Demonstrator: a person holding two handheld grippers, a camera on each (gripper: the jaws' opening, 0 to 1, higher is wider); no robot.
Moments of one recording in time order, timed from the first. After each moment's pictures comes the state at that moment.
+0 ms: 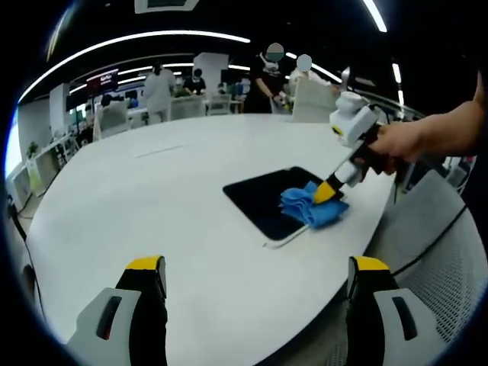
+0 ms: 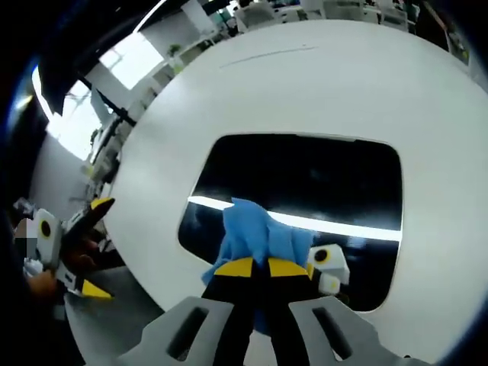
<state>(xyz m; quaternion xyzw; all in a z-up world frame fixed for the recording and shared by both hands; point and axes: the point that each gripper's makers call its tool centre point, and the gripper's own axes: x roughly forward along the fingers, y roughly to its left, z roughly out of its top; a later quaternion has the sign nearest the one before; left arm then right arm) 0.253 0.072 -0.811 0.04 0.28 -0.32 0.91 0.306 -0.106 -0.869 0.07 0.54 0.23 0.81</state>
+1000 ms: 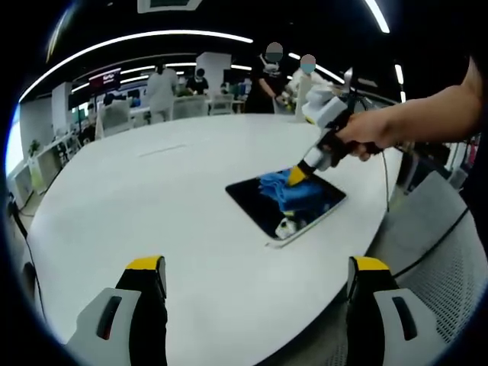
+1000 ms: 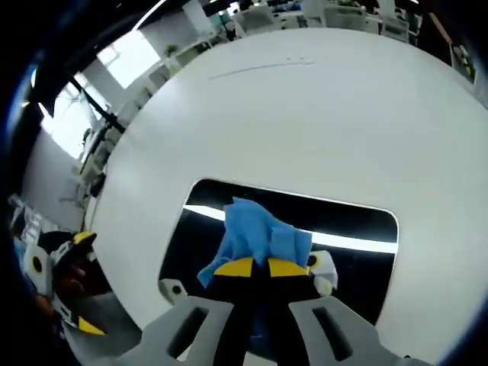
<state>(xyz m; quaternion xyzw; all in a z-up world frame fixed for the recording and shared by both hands) 0.254 0.075 -0.811 0.04 0.28 -0.31 0.91 0.376 -0.106 -0.870 0.04 0.53 0.21 0.82</state>
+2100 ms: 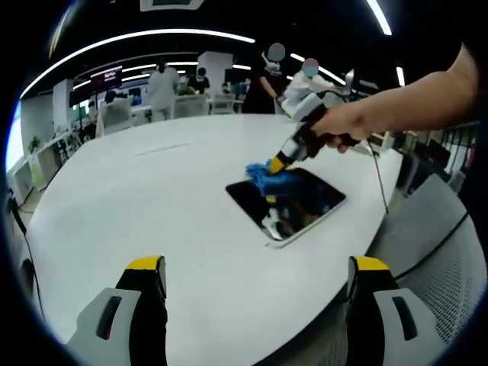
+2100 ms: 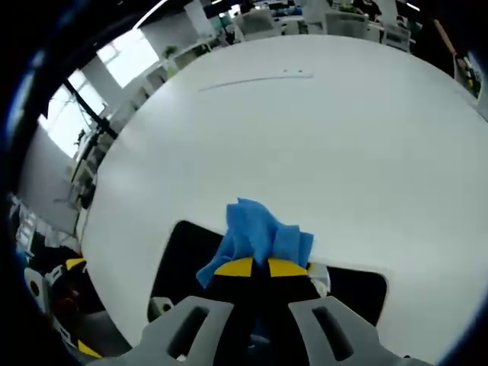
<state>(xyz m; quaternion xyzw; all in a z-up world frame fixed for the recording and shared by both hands) 0.256 0.078 -0.814 0.03 0.28 -0.31 0.91 0.435 -0.106 -0.875 0.03 0.52 0.20 0.83</state>
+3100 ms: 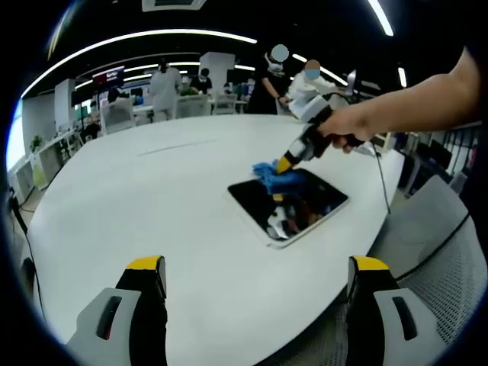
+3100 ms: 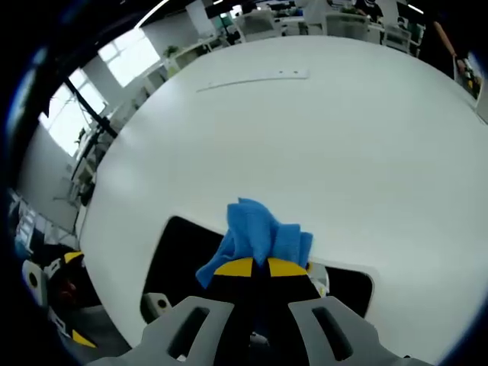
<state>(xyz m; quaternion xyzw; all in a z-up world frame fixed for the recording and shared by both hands) 0.256 0.076 -0.813 0.03 0.28 -0.31 0.91 0.429 -0.124 -0.871 0.02 0.52 0.21 0.83</state>
